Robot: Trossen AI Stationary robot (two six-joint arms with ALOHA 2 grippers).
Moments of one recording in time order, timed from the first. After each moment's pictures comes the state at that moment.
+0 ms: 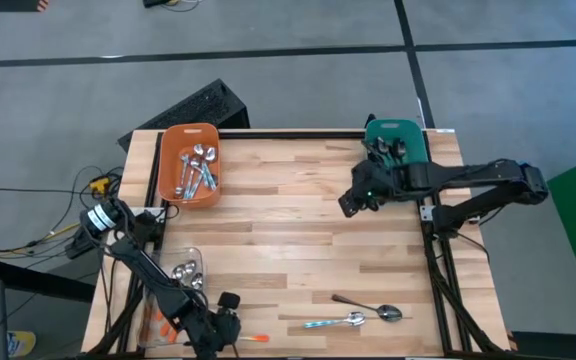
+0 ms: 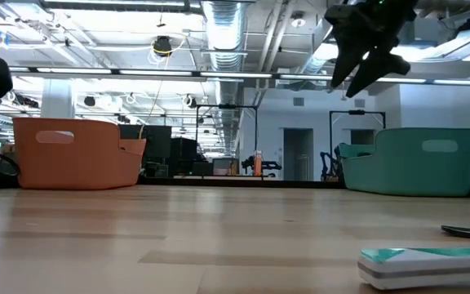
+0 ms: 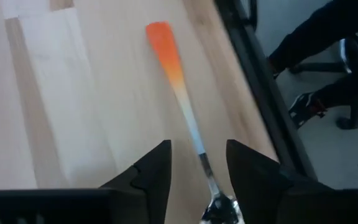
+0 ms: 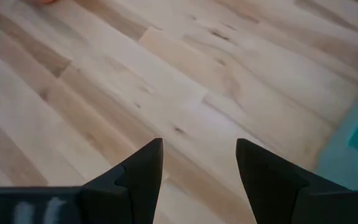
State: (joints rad) left arm -0.86 1.82 0.99 -0.16 -0.18 -0.54; right arm -0.02 1.22 1.05 -0.84 0.32 0.87
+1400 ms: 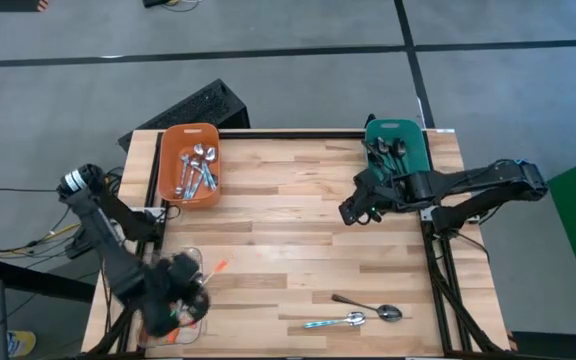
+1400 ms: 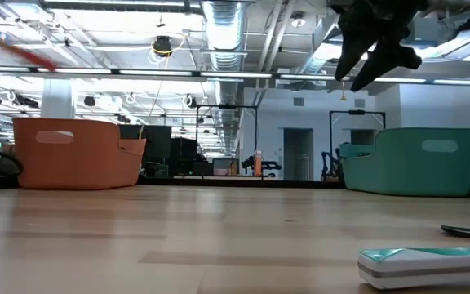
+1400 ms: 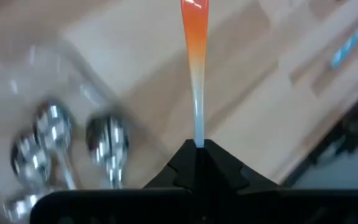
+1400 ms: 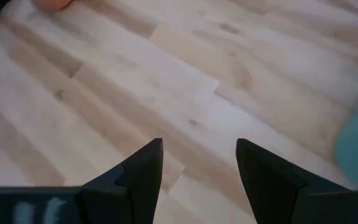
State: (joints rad) left arm -0.93 1.43 1.17 -1.13 -0.43 -1.88; right arm 0.10 1.22 1.05 -0.85 0.40 1.02
